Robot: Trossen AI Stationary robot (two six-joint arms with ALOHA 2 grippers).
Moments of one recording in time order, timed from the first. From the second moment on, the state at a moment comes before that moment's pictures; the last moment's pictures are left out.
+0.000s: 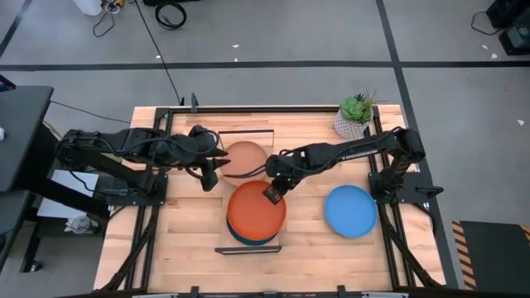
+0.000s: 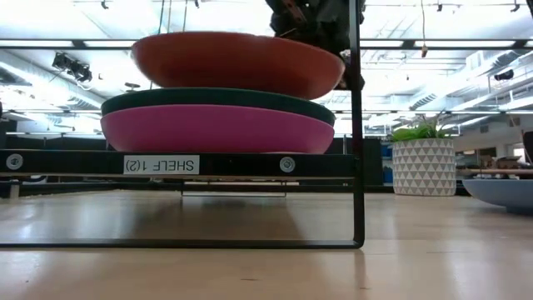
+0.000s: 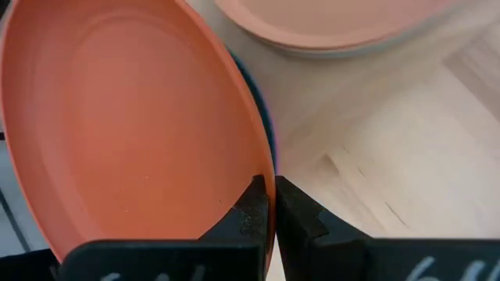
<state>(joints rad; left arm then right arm) -0.17 1.19 1.41 -0.87 -0.39 -0.38 0.07 1.77 1.45 -0.75 -0.07 0.83</state>
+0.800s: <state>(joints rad) -0.17 1.19 1.41 -0.89 -0.26 -0.44 0.09 1.84 1.45 -0.73 -0.17 0.71</state>
